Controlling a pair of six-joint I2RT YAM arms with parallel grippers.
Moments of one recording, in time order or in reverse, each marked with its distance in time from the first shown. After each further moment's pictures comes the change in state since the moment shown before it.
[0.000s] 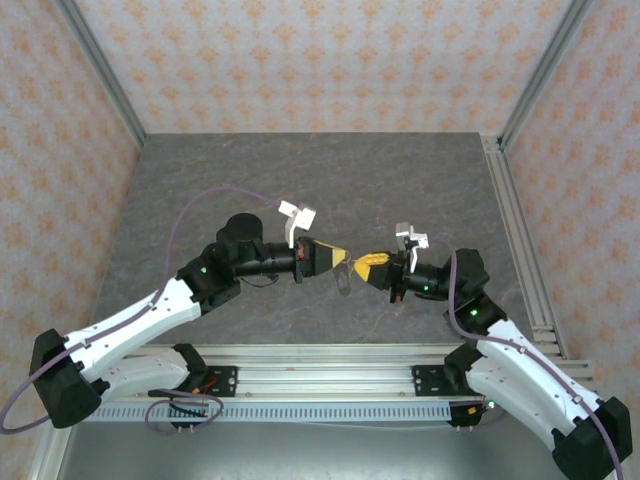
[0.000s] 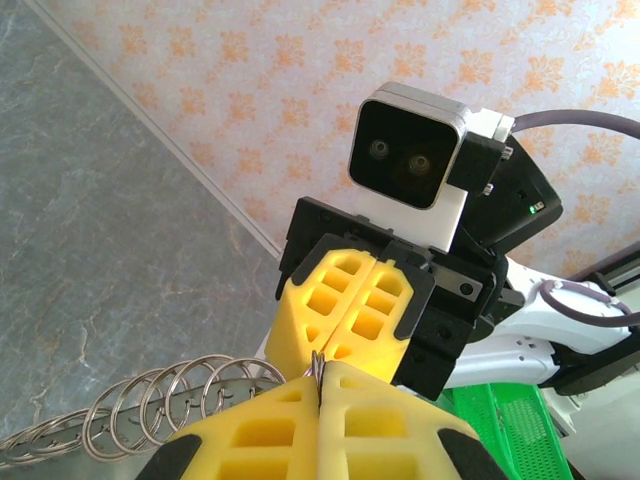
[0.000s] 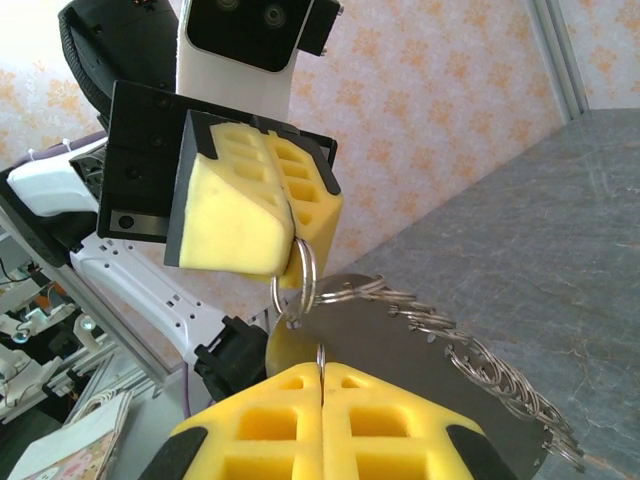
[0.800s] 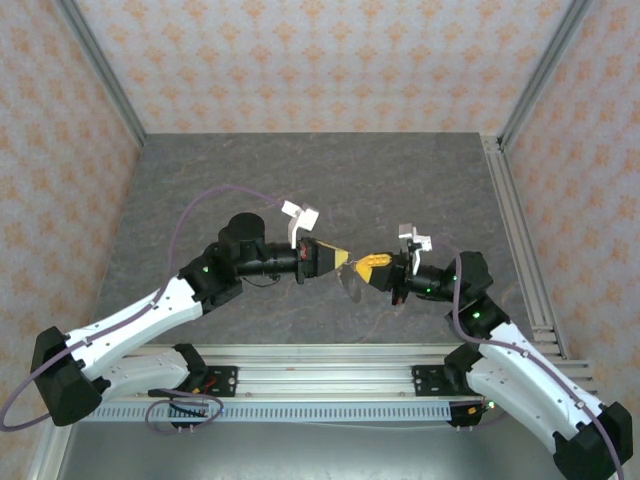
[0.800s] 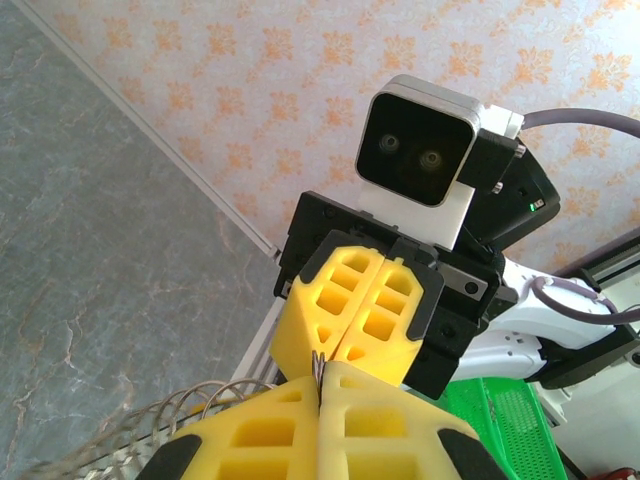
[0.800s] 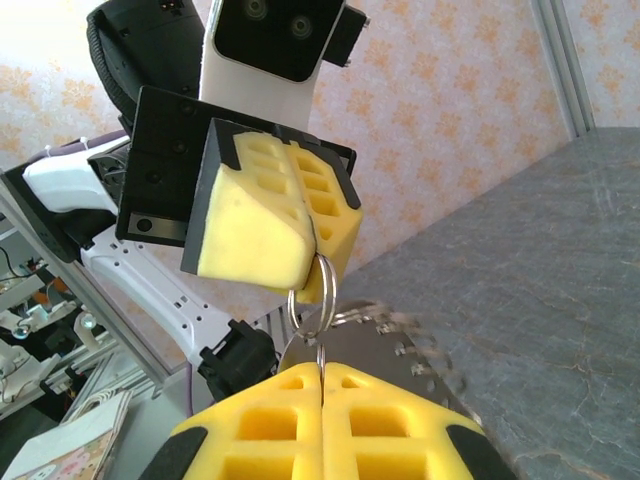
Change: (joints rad) left arm -0.011 0.013 0.013 0.000 0.009 0.000; right arm 0.009 -0.032 0.000 0.000 0.000 -0.009
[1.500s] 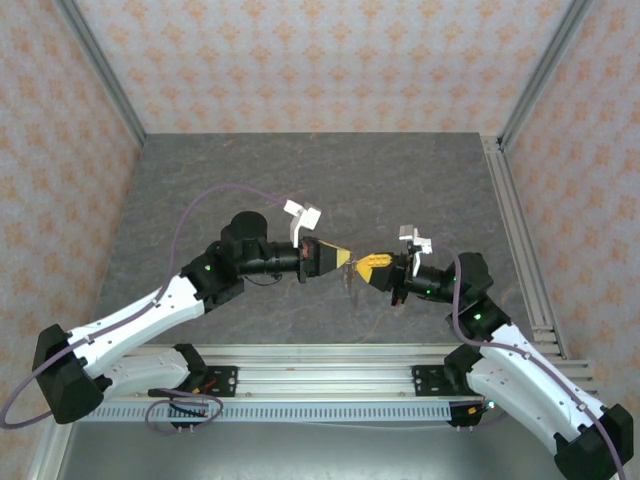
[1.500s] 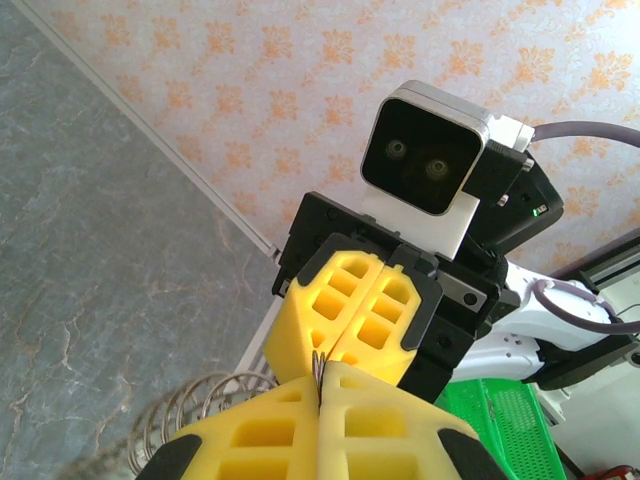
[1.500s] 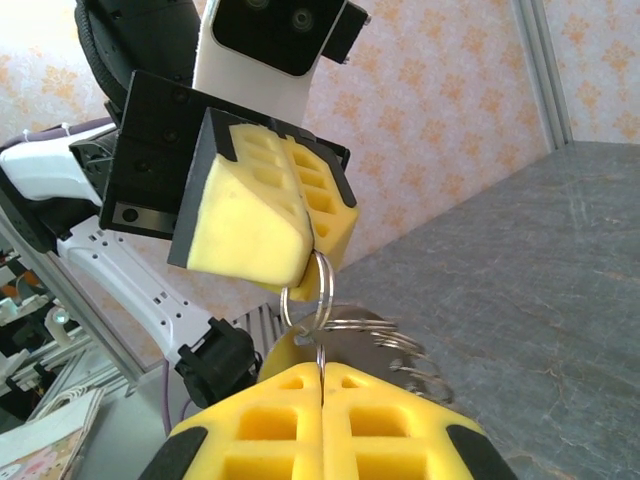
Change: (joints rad) left arm -0.002 0.016 0.014 -0.002 0.003 0.000; right arm 0.005 -0.014 0.001 -0.034 0.039 -0.063
